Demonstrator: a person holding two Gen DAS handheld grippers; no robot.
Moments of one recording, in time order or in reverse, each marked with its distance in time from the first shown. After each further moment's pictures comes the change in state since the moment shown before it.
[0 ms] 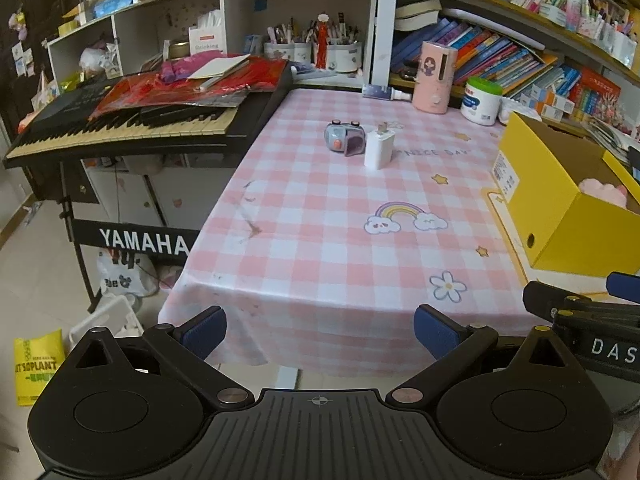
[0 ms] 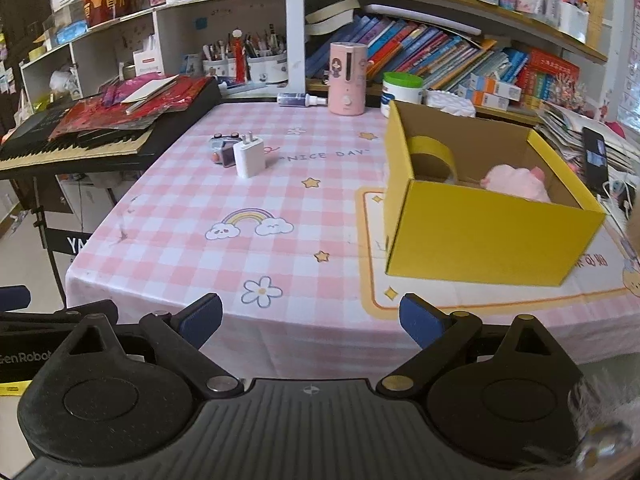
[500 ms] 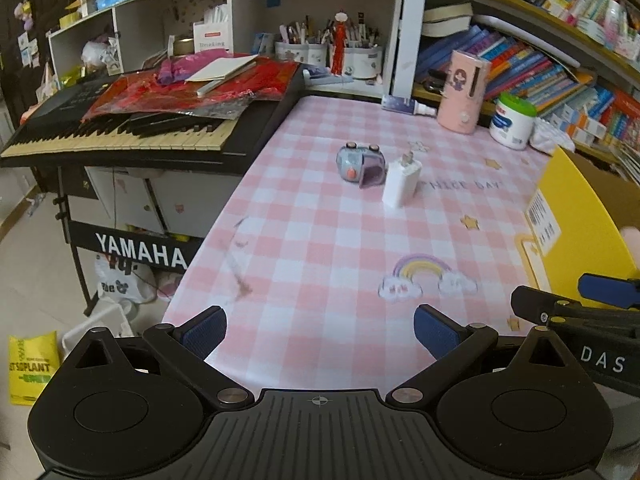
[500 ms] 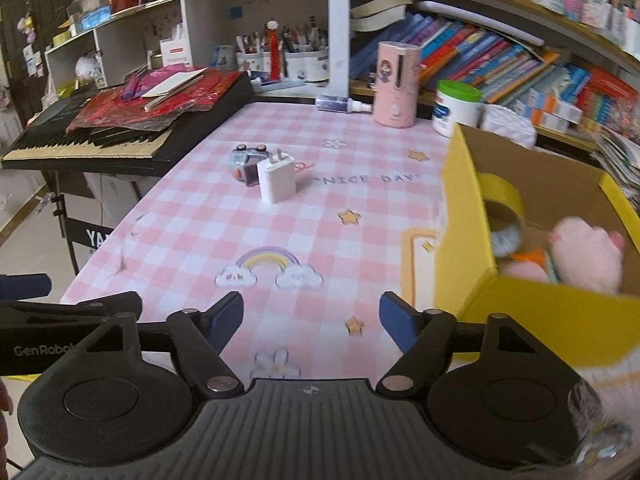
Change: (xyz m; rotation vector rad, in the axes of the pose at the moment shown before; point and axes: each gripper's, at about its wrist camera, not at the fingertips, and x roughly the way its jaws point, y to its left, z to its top) left arm 0.065 -0.004 0.057 -0.057 0.003 0.029; right arm 0.077 0.004 0.060 -0.081 0.022 0.113
